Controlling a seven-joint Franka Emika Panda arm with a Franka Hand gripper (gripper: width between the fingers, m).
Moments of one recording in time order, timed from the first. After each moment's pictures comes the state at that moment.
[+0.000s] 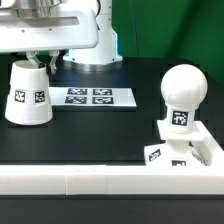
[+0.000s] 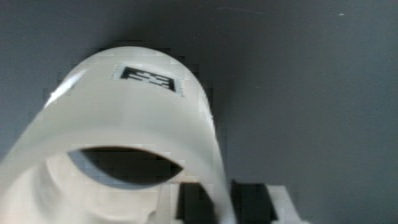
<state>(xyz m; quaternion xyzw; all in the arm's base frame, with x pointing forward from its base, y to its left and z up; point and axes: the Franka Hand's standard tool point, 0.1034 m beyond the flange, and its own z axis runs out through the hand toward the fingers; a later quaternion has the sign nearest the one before) 0.437 -0.111 0.087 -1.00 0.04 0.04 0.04</state>
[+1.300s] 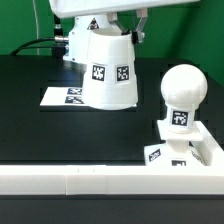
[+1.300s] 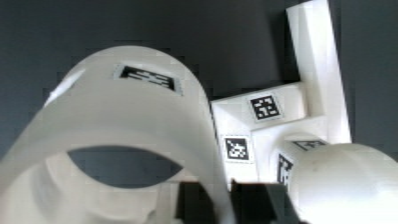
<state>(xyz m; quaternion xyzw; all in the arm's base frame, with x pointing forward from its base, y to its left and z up) 0.569 0.020 0.168 -0.98 0.15 0.04 0.09</state>
